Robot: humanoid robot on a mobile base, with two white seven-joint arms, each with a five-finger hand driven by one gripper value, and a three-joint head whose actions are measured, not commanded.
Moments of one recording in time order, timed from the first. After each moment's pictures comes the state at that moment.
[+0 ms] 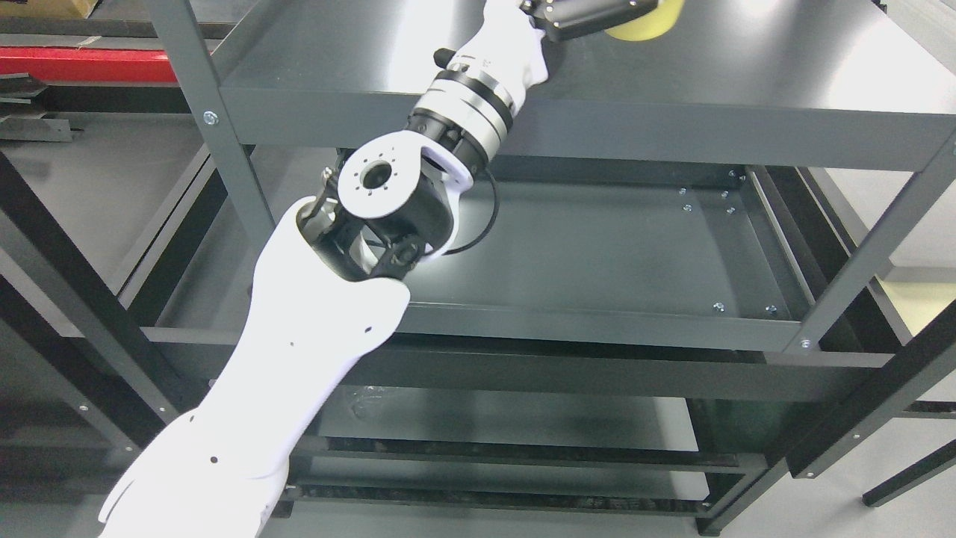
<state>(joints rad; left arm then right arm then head) -1.12 0.00 -0.52 -1.61 0.67 0.38 0.28 0.00 0.00 0.00 -0.24 0.00 0.09 -0.12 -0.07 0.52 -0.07</state>
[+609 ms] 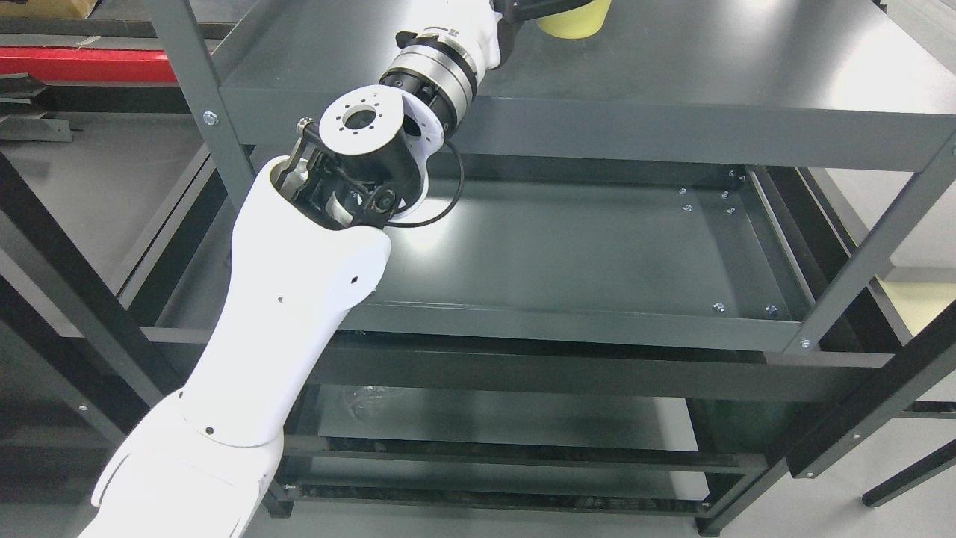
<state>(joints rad) -1.17 0.00 -0.45 -1.51 0.61 0.53 0.29 0.00 0.00 0.00 -0.24 0.00 0.09 -0.12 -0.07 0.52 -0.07</state>
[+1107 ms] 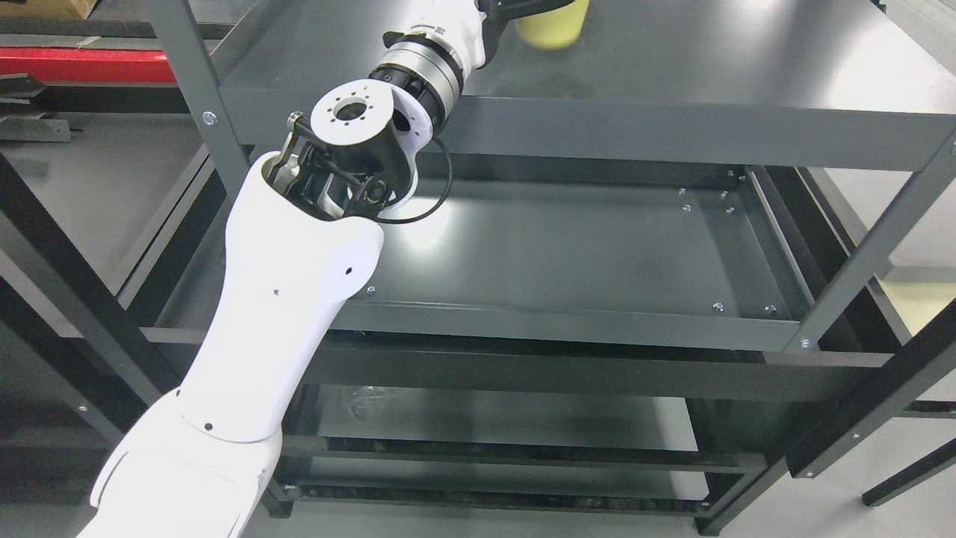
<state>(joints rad) -1.17 0.00 -0.43 -1.49 0.59 0.54 0.28 0.00 0.00 0.00 -0.24 0.00 0.09 -0.12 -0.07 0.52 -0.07</state>
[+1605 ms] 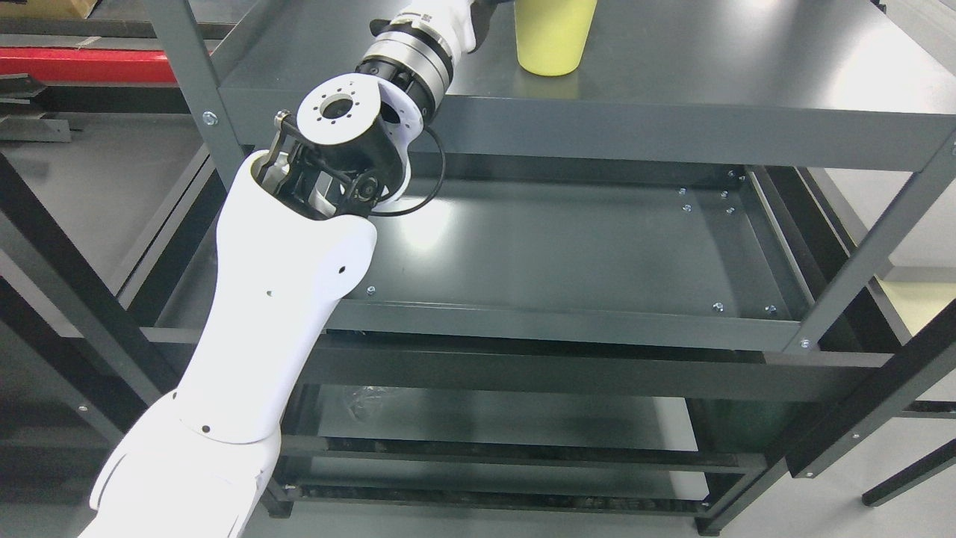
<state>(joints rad) -1.16 0.00 -0.40 -1.53 0.57 0.50 0.28 0.00 0.00 0.00 -0.24 0.00 0.09 -0.12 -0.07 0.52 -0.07</state>
